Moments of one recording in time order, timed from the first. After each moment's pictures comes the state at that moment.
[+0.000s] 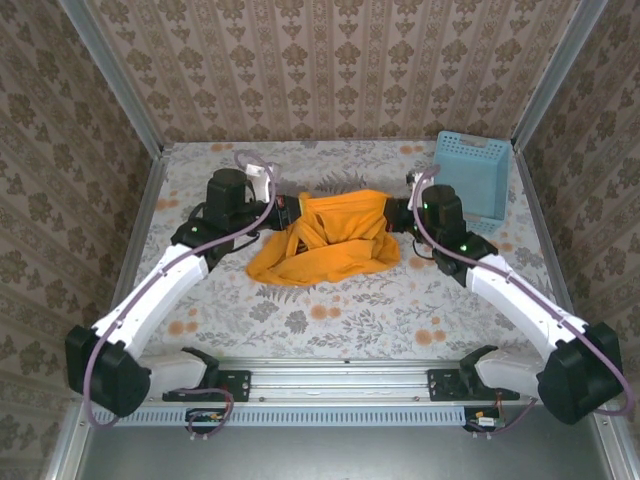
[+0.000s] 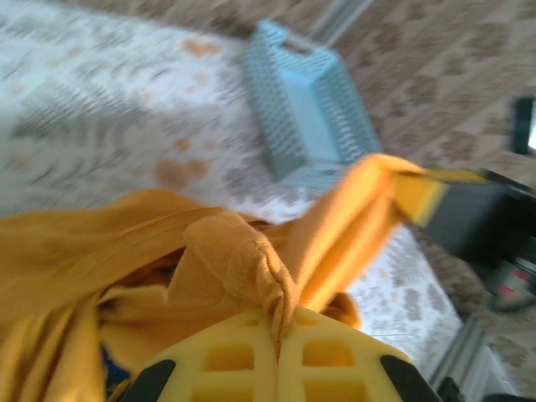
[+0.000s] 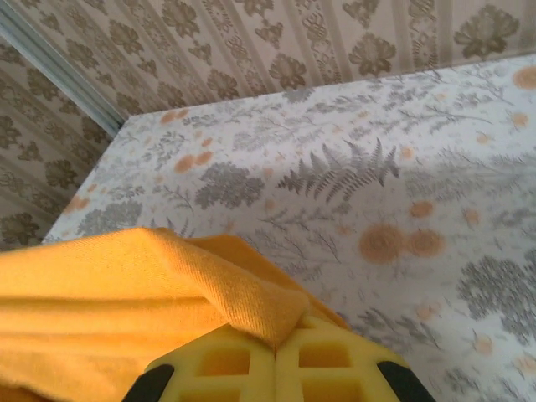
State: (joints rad) left arm -0.54 1.20 1.05 -0.26 0.48 -0.48; right arm 0.40 1.20 0.90 -0.09 -0.06 0.42
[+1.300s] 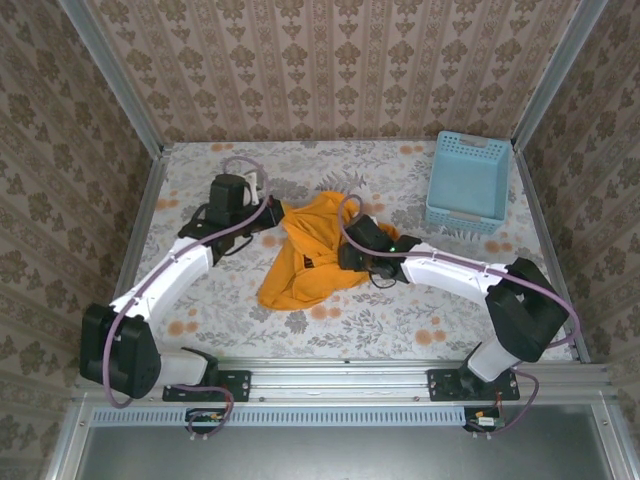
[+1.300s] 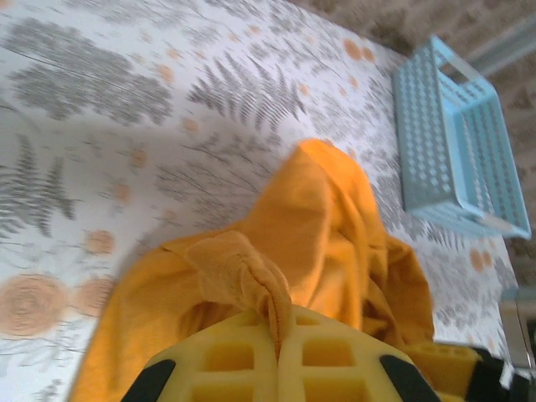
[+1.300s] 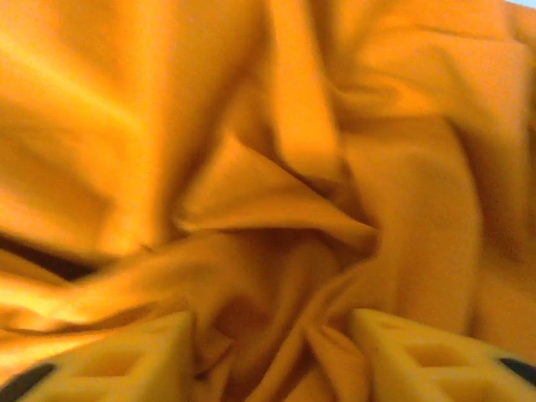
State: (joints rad) left arm -0.38 1.30 0.97 -0.27 0.29 -0.57; right arm 0.73 1.56 0.97 -0.38 0.22 0.64
